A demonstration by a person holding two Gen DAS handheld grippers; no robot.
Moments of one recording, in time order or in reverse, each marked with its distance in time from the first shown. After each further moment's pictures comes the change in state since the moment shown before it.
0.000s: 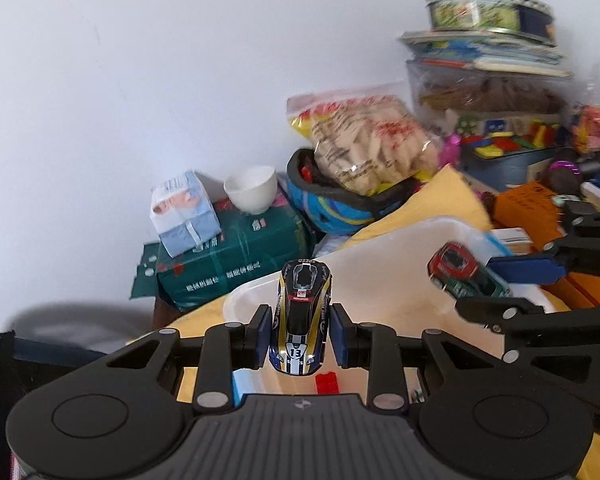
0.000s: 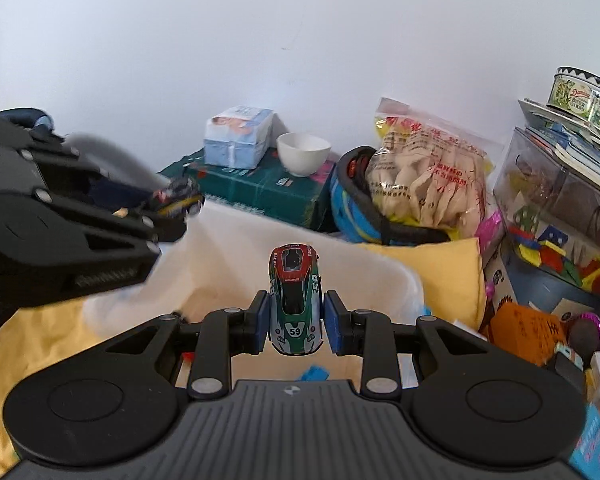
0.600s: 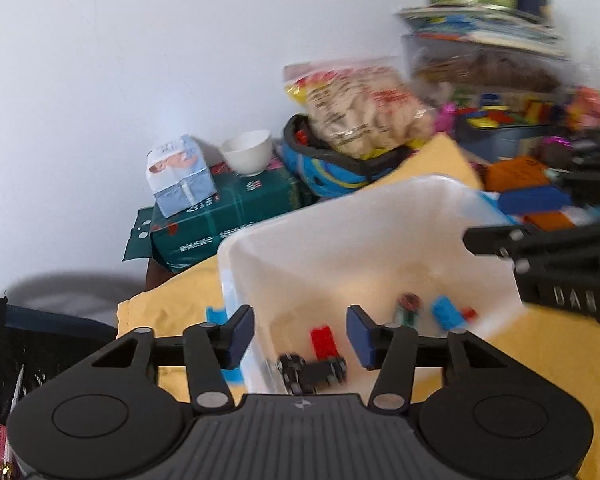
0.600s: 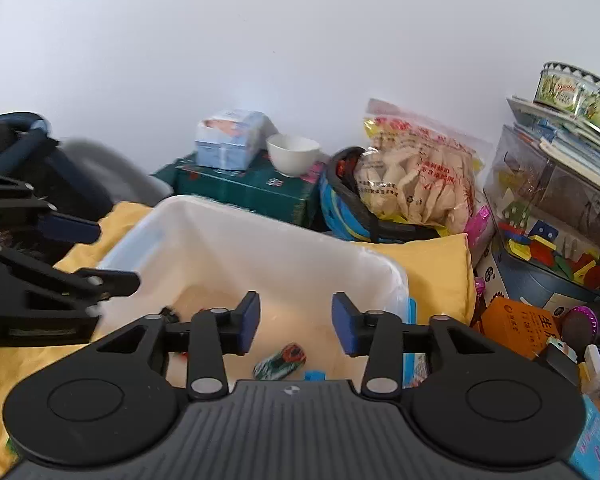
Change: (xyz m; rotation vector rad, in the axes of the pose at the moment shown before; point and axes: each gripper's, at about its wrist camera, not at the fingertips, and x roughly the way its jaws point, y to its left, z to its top) left arm -0.049 0.004 -0.048 0.042 0.010 -0.048; right arm -0.034 -0.015 -0.026 -0.012 -0.037 0.030
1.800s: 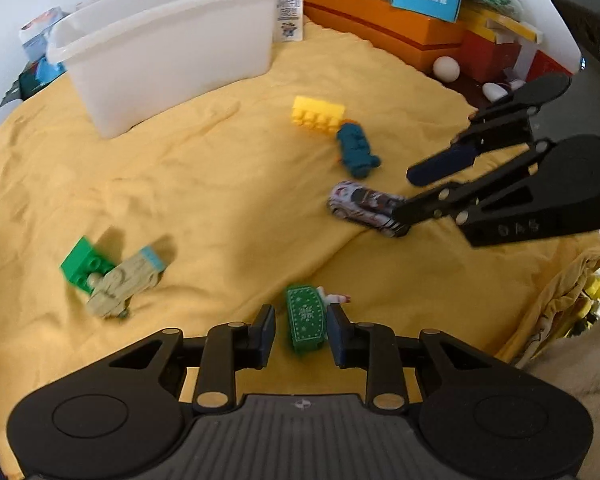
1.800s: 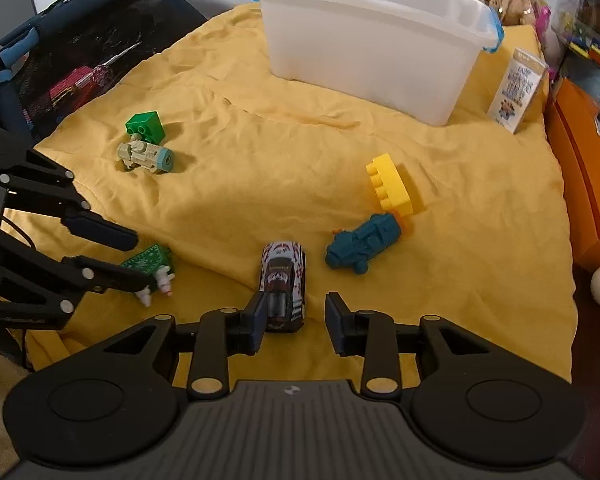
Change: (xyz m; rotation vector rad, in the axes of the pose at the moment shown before) left arm -0.077 -0.107 -0.204 0.082 0.317 -0.318; right arm -0.086 0.050 -0.198 -0.015 0.376 0.227
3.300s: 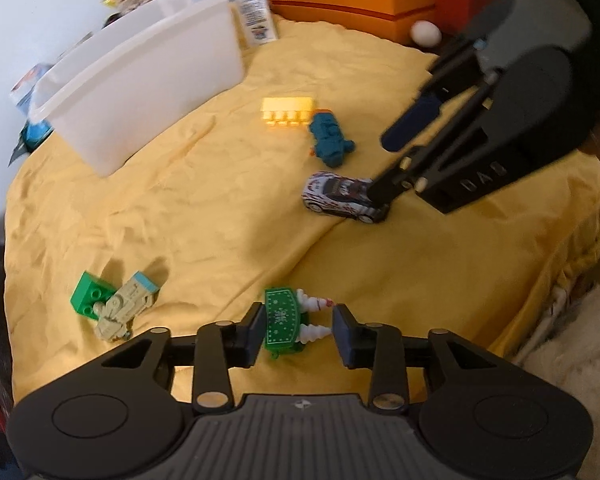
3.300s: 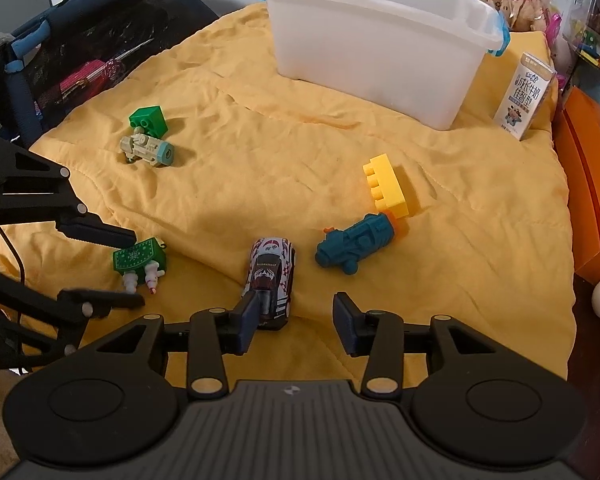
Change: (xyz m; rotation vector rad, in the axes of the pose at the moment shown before) left arm 0.005 -0.046 0.003 0.218 0.020 0.120; right arm 0.000 -0.014 -0.006 -0.048 -0.003 0.036
